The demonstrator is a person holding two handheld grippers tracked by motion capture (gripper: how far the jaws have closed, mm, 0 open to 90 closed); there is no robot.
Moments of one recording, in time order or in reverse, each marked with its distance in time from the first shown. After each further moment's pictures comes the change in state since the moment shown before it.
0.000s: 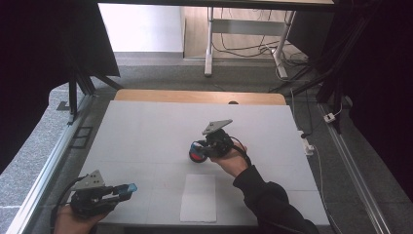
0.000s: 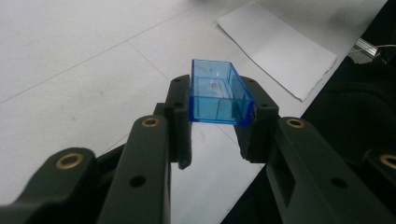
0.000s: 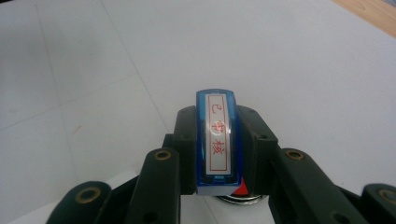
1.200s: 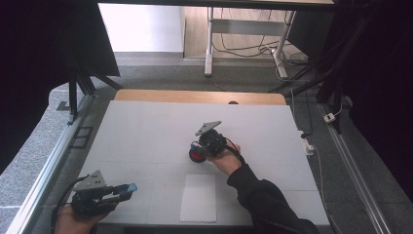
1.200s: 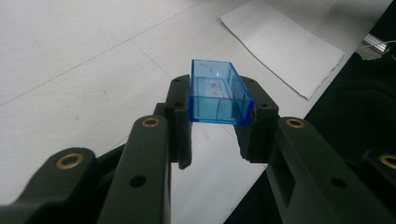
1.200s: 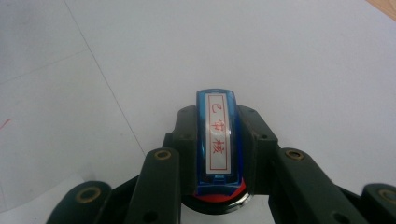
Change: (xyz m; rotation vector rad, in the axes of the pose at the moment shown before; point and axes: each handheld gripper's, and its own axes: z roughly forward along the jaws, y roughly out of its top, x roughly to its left) left arm -0.002 0.001 0.001 0.010 0.021 0.012; right arm -0.005 -0.002 0.033 0.102 -0.109 -0.024
